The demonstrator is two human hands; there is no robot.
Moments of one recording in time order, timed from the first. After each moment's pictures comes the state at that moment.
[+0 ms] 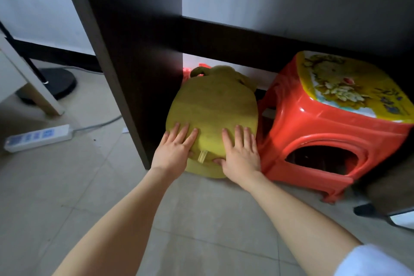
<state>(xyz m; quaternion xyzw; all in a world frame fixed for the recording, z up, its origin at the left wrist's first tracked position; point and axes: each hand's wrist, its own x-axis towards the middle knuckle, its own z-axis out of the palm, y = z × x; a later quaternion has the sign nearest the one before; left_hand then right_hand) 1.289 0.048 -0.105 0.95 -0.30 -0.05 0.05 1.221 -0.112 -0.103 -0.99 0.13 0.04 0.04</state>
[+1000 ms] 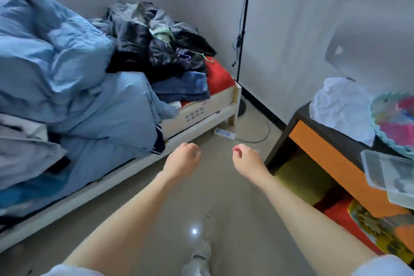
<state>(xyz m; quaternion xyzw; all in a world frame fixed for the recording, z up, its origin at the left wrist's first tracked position) 1.017 0.349 0.508 0.95 0.19 -0.08 0.24 1.083 0.176 0.520 -0.92 -0.12 0.23 0.29</state>
